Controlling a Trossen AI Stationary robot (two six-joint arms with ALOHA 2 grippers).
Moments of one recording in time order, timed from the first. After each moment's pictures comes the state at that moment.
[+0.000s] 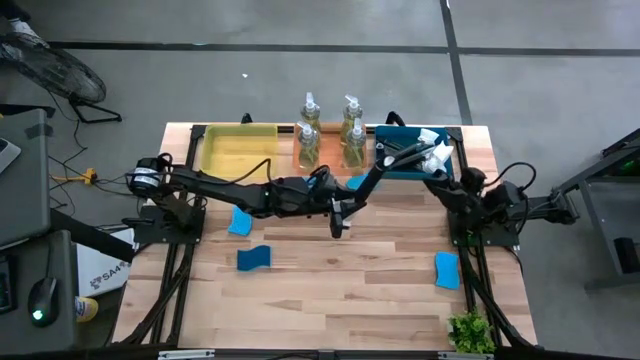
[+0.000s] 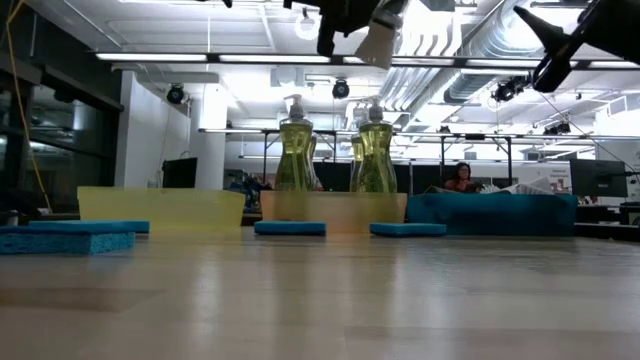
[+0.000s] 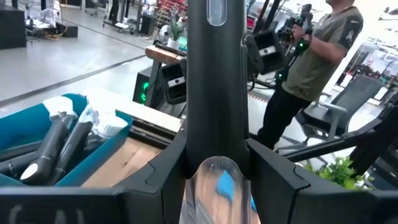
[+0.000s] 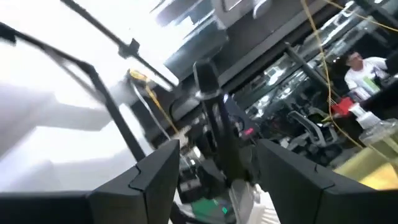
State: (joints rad) left arm -0.09 1.68 1.20 0.48 -0.24 -0.32; right arm 0.09 0.01 0.01 0.58 0.18 0.62
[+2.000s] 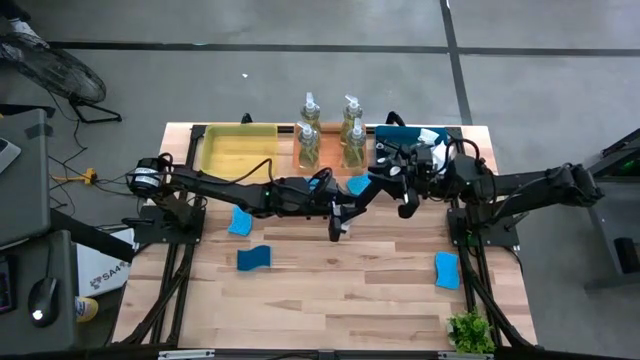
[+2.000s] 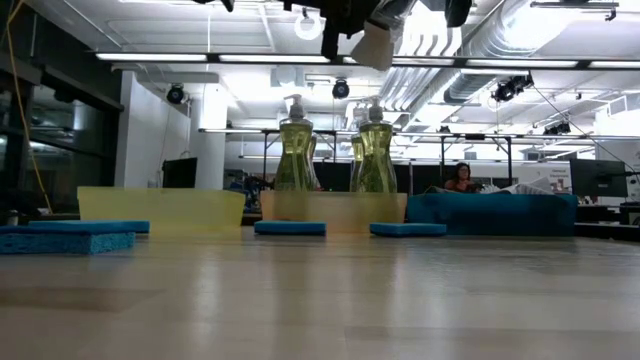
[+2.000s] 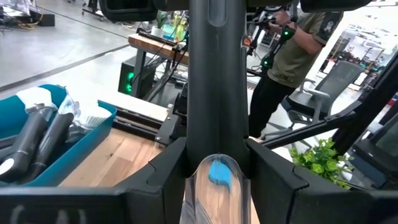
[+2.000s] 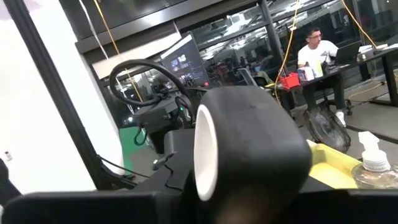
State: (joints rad) left arm -0.09 1.68 1.20 0.46 -0.16 -0.32; right arm -0.01 0.95 0.69 0.44 0.13 0.34
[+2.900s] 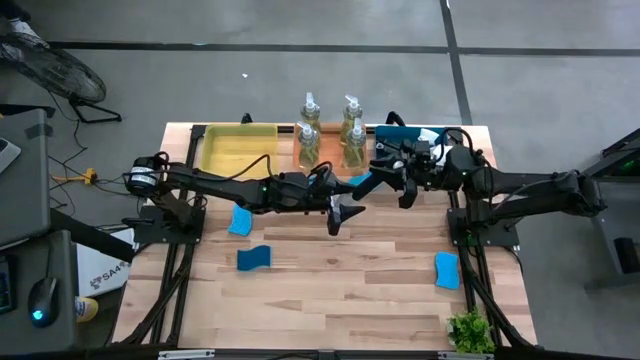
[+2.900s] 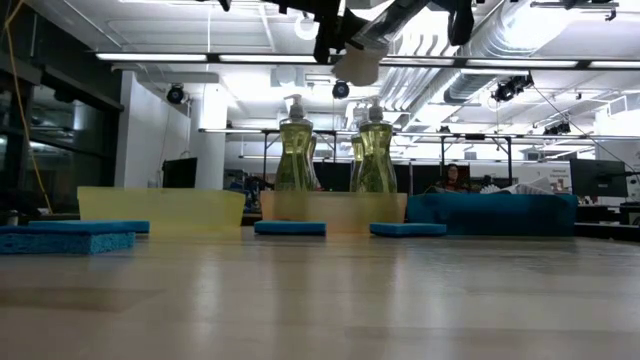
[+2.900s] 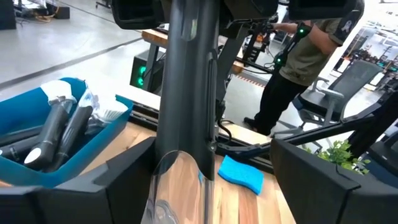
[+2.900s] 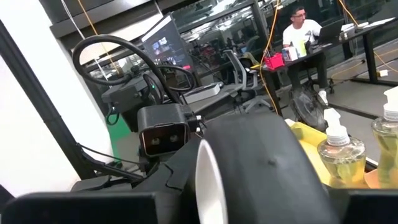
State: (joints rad) left arm -0.09 1.65 1.20 0.39 -0.16 -0.35; right arm -0.16 0.90 0.69 0.27 0.04 0.36
